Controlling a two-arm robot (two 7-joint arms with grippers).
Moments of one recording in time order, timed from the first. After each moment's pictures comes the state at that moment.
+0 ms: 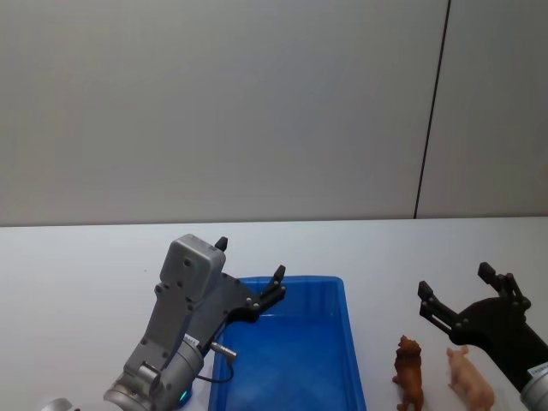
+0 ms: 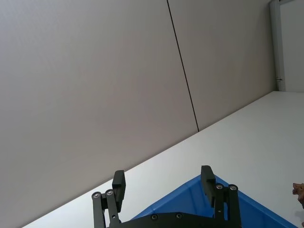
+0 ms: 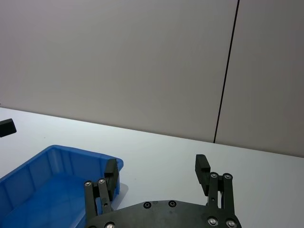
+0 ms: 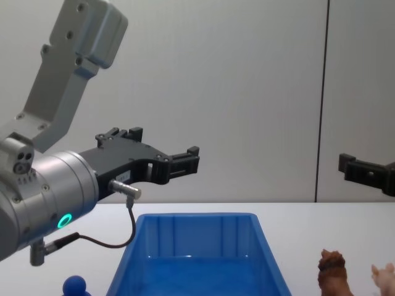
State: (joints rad) left arm -0.24 0.38 0.45 -1.63 -0.20 0.01 -0.01; right arm -0.01 0.34 -0.23 -1.77 0.29 0.03 0.07
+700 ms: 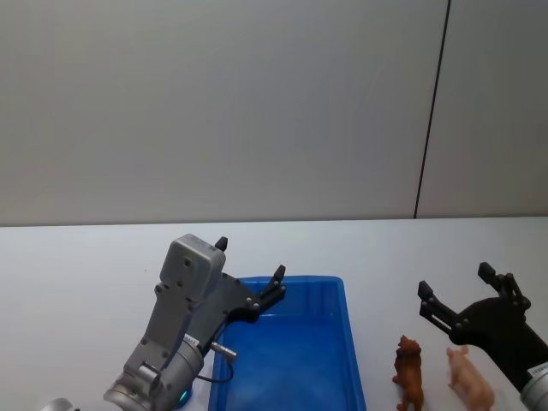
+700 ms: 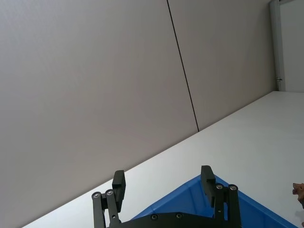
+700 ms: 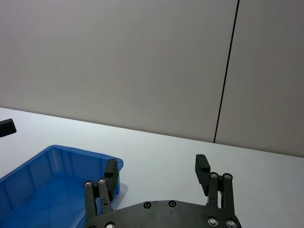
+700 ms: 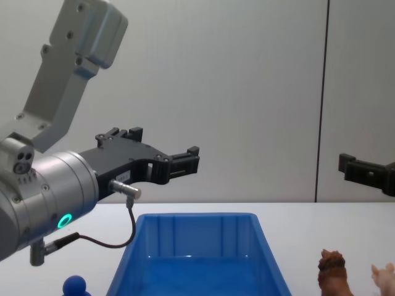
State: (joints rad) left arm -0.24 0.38 0.45 -1.63 -0.20 0.01 -0.01; right arm -0.01 0.34 -0.23 -1.77 0.29 0.03 0.07
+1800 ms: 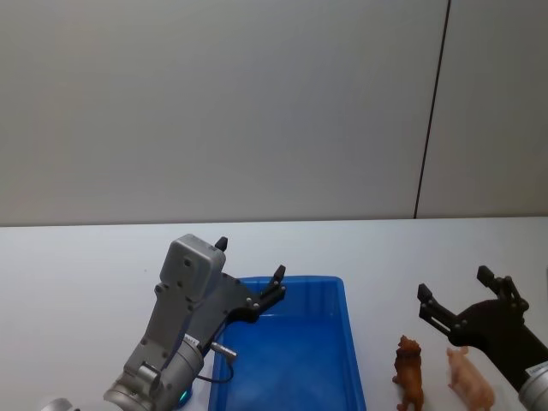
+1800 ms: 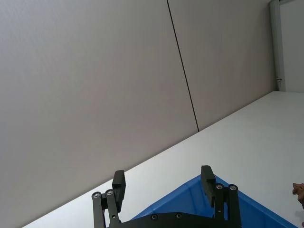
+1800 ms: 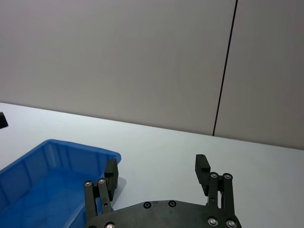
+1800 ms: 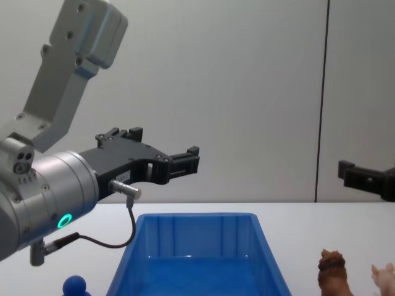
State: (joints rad) left arm -0.24 0.38 0.45 -1.63 -0.20 0.01 -0.01; right arm -0.01 0.33 -0.22 -1.76 0.29 0.06 0.07
